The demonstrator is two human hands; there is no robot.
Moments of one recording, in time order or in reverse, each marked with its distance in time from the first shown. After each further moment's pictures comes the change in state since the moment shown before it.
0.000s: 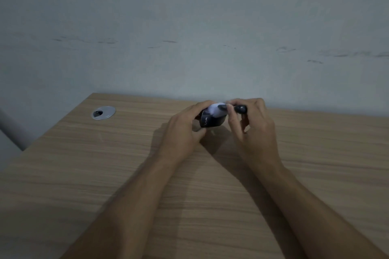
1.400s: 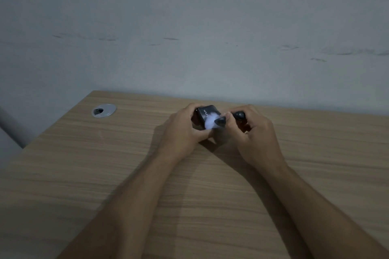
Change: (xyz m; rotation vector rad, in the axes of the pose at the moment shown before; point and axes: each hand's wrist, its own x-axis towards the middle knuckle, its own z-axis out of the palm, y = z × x) left_hand -0.001 0.003 -0.003 -0.038 -0.028 -0.248; right_hand -0.004 -0.001 -0.006 0.142 -0.217 0.160
